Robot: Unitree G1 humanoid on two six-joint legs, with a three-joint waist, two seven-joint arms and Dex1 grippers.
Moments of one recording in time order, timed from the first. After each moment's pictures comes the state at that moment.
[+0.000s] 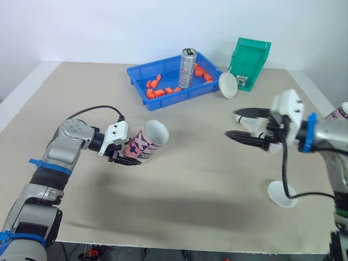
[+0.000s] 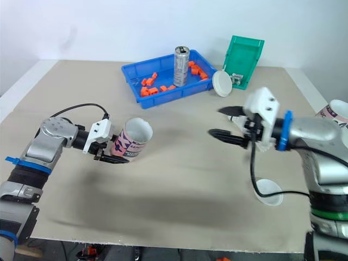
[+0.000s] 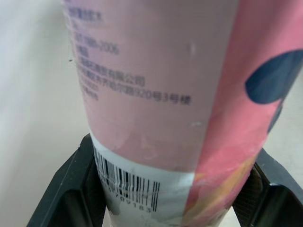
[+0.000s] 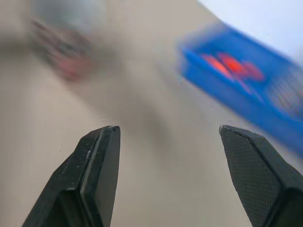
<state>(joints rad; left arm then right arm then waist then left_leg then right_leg) -0.71 0.66 -0.19 0.37 -0.11 0.13 -1.48 -0.37 -0.88 -0.28 -0.20 0.41 0.49 1.07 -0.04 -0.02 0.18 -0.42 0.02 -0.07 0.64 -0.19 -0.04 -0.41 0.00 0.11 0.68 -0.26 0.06</state>
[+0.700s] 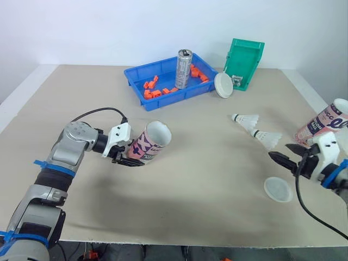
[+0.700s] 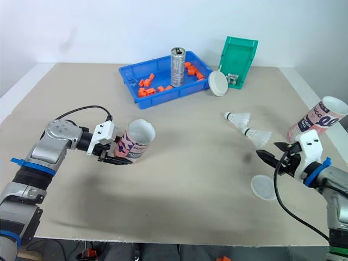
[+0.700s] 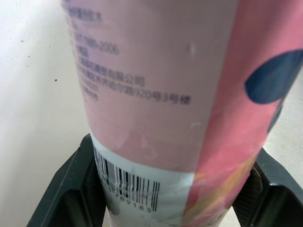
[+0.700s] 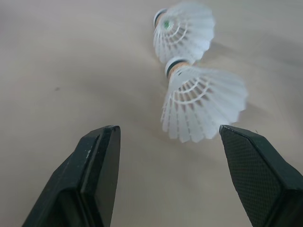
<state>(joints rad) -0.71 0.64 -0.20 0.39 -0.12 0.10 -1.47 -0.15 -0.81 -0.42 0.14 0.35 0.42 0.85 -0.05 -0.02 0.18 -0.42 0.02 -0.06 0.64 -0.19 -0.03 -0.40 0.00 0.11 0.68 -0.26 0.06</state>
